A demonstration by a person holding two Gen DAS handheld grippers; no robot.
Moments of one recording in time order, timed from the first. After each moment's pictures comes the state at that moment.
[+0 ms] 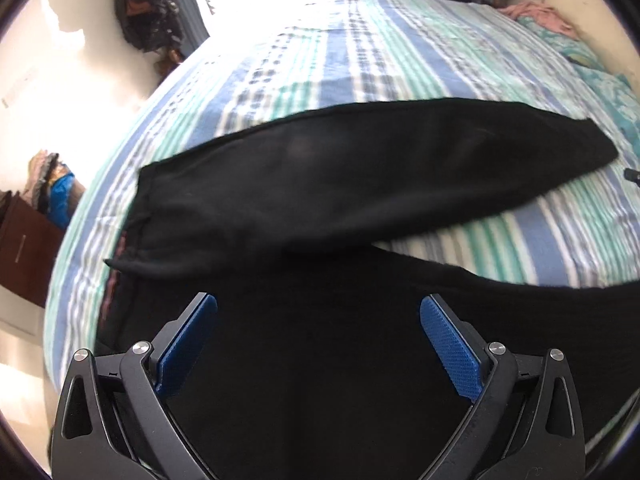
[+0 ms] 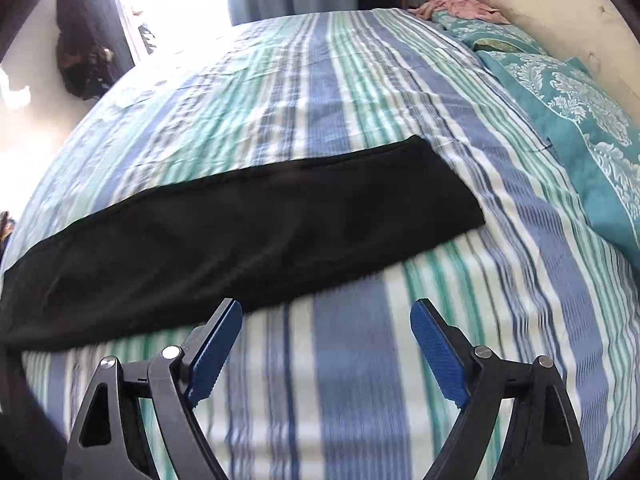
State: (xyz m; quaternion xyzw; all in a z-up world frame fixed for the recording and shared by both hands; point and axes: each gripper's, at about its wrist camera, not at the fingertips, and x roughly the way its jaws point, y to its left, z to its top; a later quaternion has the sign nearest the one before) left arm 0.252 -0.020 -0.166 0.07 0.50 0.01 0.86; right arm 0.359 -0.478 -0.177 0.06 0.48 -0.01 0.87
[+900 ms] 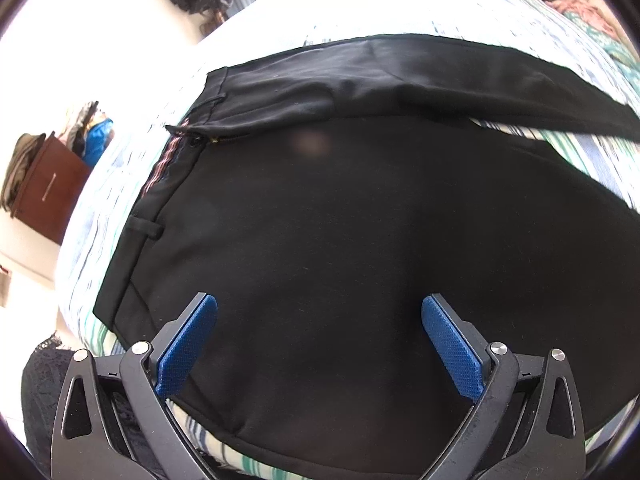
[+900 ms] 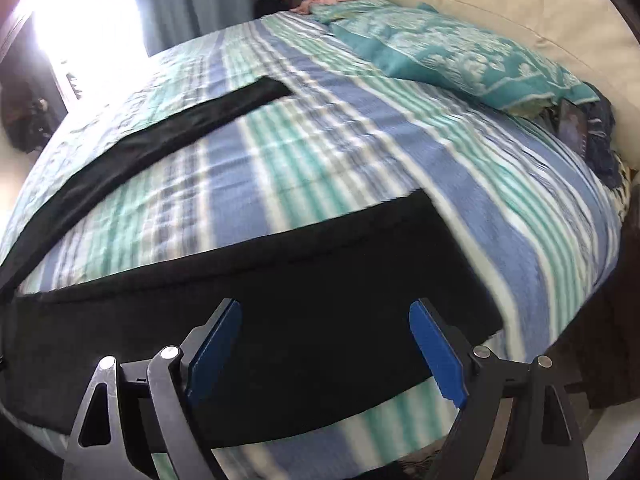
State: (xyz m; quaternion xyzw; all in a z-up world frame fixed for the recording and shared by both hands) left arm 0.187 0.036 -0.227 0.06 0.52 0.12 0.84; right arm 0.103 -0.506 -0.168 0.11 0.47 -0.16 0.86
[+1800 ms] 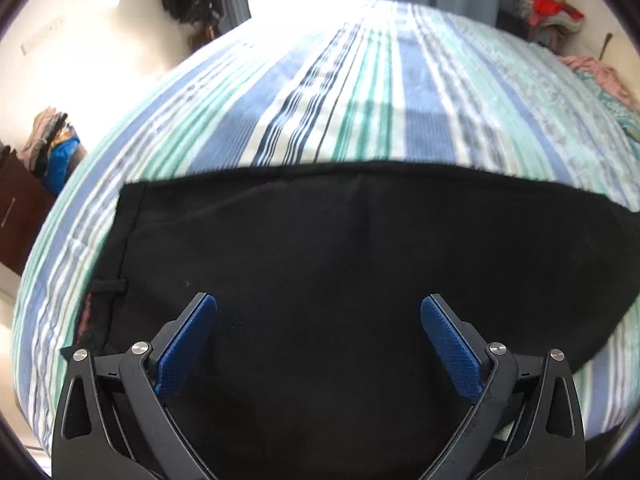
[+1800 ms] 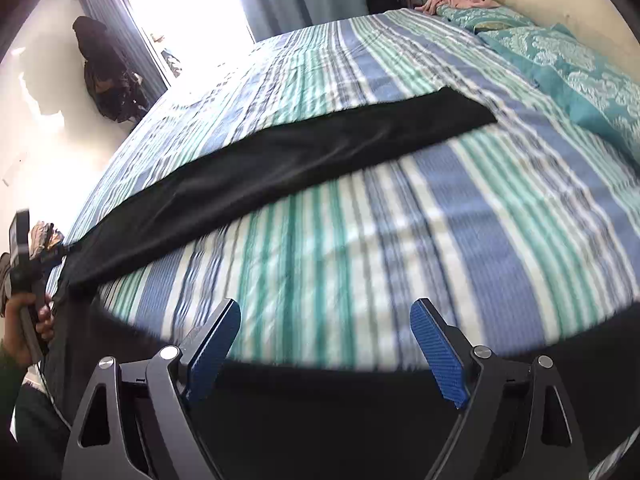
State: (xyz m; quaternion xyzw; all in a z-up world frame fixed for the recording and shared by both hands) left arm 0.398 0.065 -0.235 -0.01 0.51 0.09 0.85; right arm 0.243 -0.430 -0.168 0.12 0.46 0.00 0.88
